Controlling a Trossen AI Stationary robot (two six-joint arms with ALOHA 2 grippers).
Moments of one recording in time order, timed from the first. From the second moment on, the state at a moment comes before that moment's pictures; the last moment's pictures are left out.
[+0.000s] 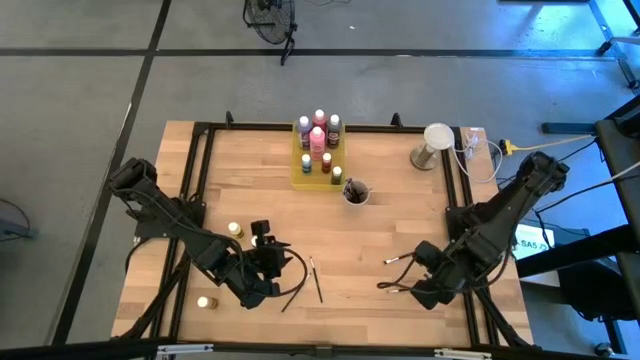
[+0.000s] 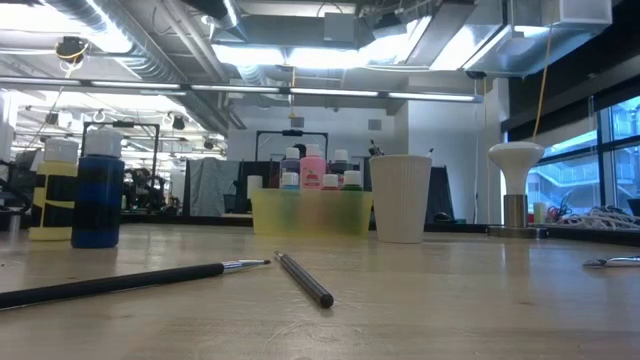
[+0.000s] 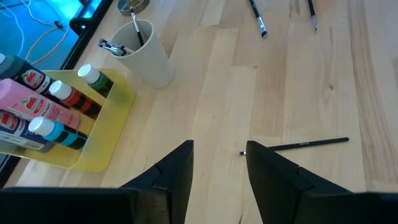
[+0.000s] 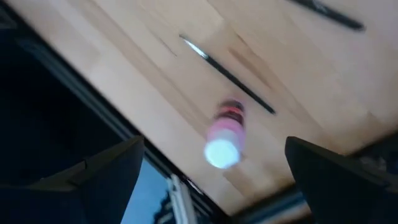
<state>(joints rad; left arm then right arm) -0.65 1.56 1.27 -0.77 -0.79 -0.58 0.83 1.35 1.13 -1.09 -0.03 1.61</state>
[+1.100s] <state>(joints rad) -0.60 1.56 1.27 -0.81 -1.05 -0.09 0.89 1.41 1.13 -1.07 -0.11 2.31</state>
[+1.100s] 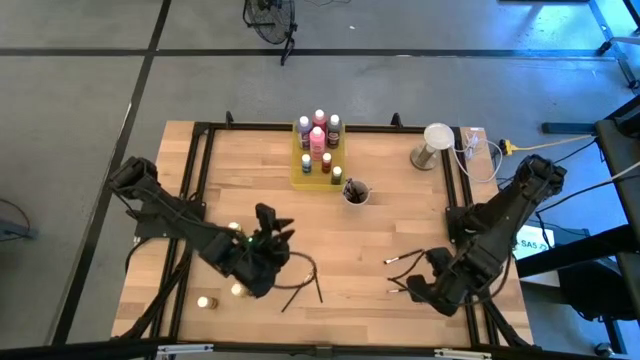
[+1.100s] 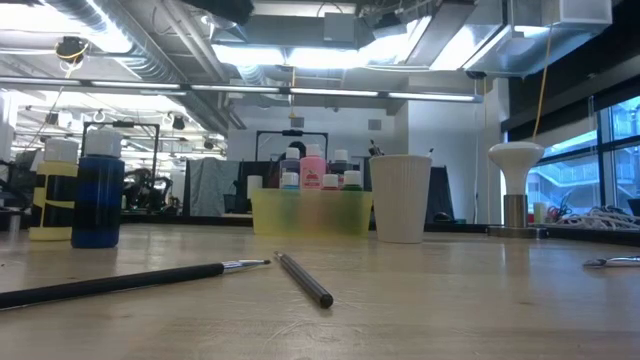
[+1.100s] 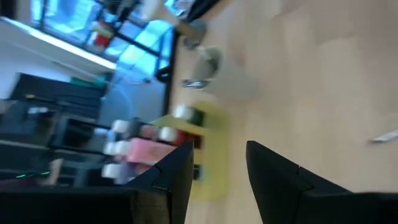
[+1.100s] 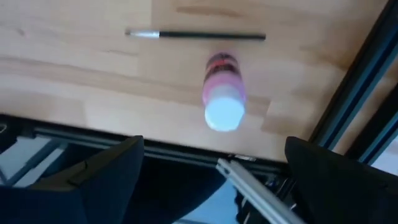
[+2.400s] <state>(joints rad) -0.36 1.56 1.27 -0.69 -0.84 0.05 1.05 1.53 1.22 -1.18 0.01 2.43</state>
